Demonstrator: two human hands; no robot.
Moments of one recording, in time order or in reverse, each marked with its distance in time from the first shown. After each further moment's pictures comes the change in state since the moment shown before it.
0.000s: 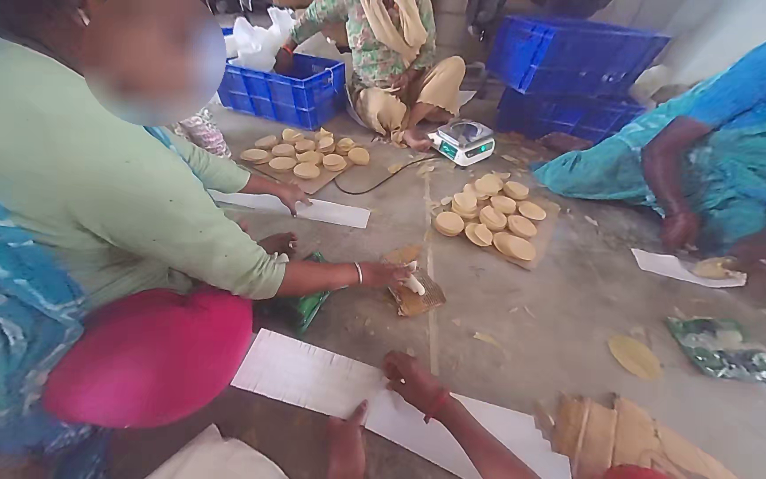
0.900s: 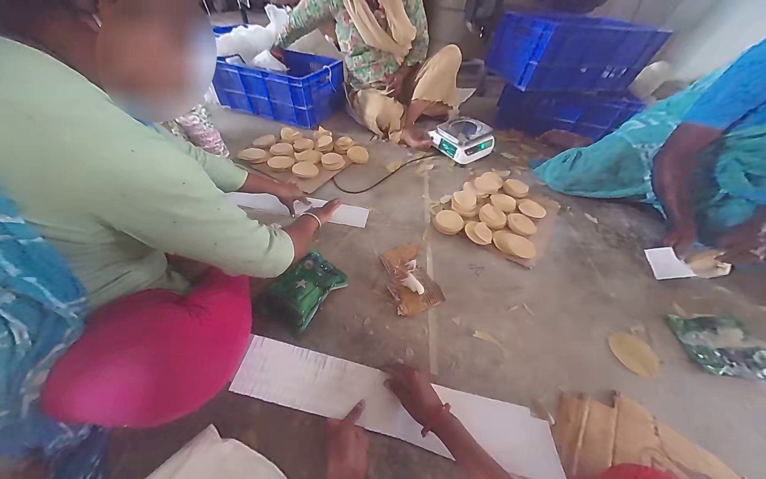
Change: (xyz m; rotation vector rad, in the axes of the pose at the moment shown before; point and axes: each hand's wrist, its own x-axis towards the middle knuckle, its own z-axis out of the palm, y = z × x) left_hand -0.002 0.001 0.002 -0.203 0.019 -0.051; right_hand -0.015 0.020 0.027 0.060 0.161 0.017
